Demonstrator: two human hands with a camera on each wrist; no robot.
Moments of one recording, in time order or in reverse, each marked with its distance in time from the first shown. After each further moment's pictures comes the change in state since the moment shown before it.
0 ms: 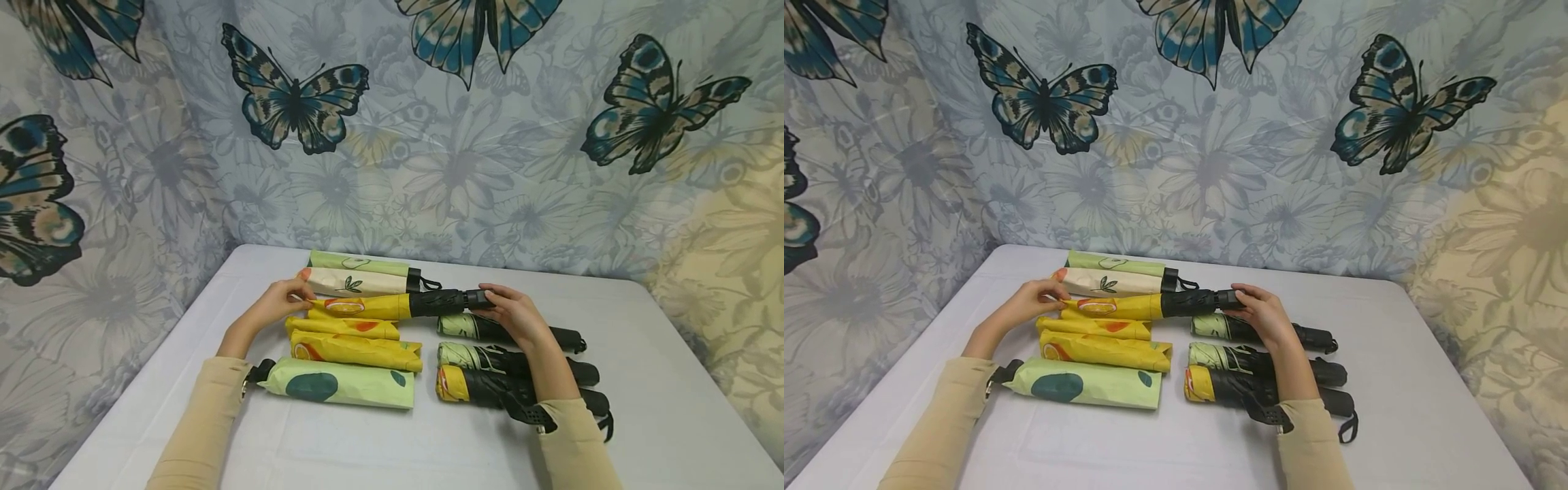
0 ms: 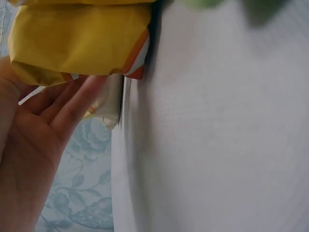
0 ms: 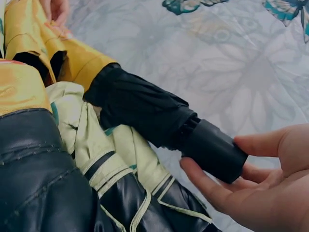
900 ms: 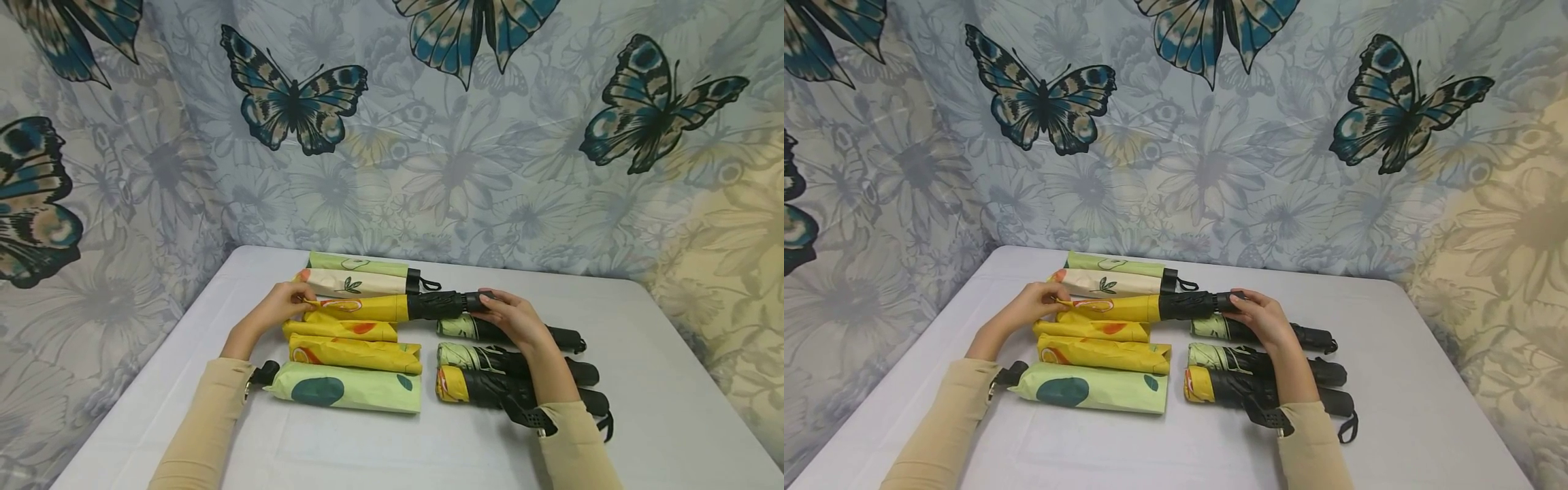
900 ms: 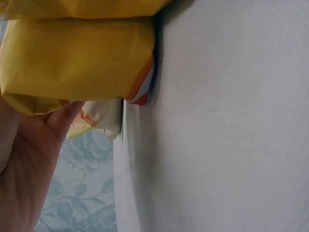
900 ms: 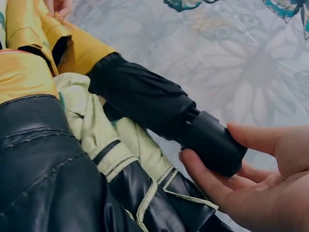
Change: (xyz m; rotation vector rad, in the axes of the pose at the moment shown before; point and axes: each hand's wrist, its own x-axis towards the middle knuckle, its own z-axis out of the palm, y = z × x) left_hand 0.002 0.005 0.006 0.089 0.027 0.019; right_hand 0.001 0.008 0.000 0.004 0.006 0.065
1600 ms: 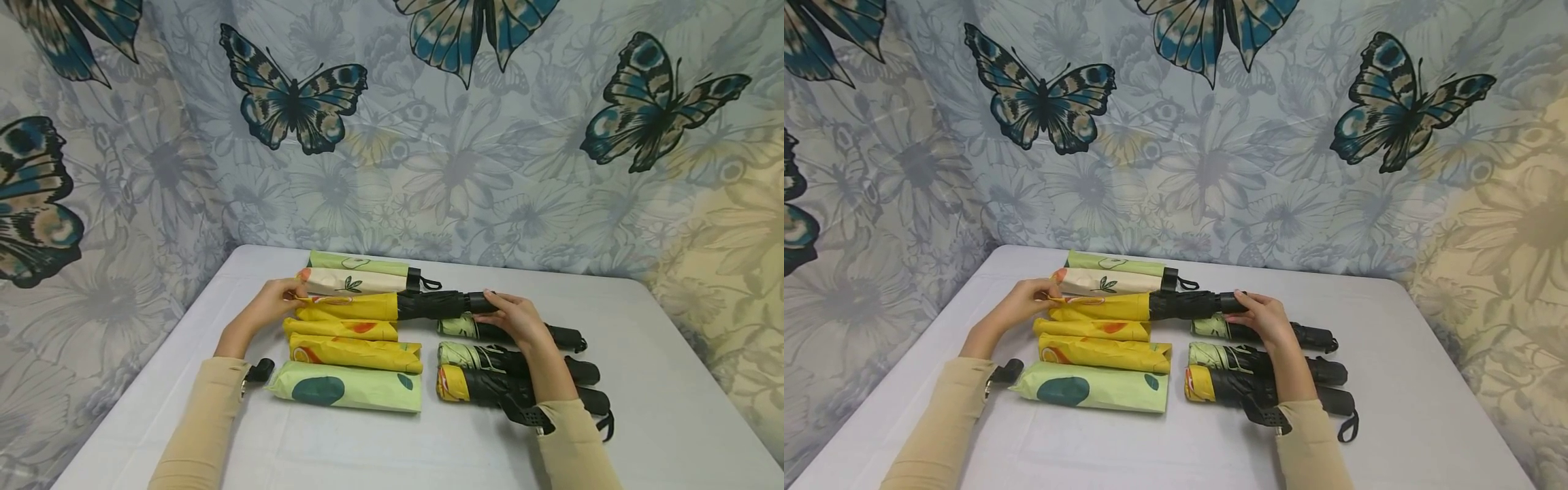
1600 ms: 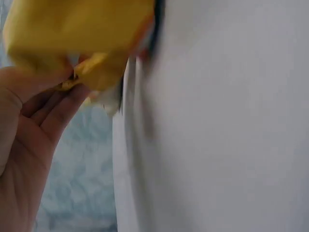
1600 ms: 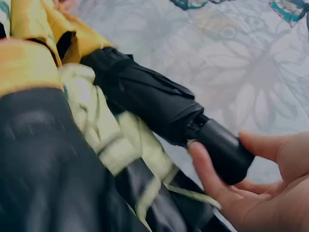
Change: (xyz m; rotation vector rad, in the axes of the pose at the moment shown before) left_hand -0.009 -0.009 -0.013 0.058 0.074 0.025; right_hand -0.003 -0.003 -0.003 -0.068 0.062 0.025
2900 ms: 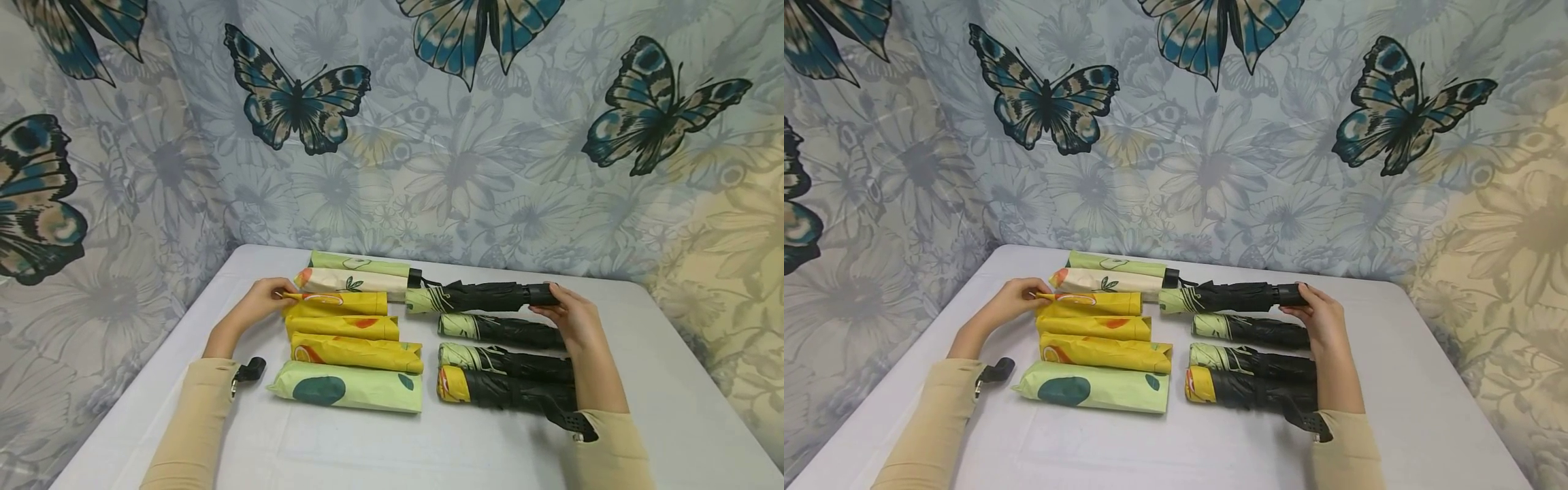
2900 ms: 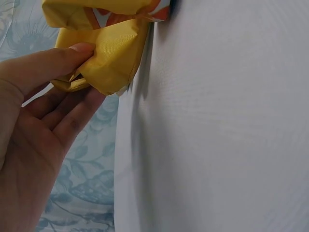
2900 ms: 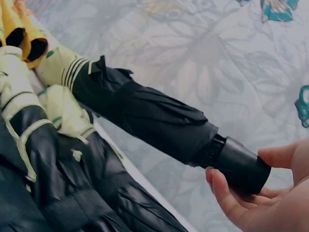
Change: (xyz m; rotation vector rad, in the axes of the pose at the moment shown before) left_hand -0.006 -0.012 -0.012 -0.071 0.004 -0.076; right_hand -0.032 -0.011 -0.060 0.486 0.116 -0.236
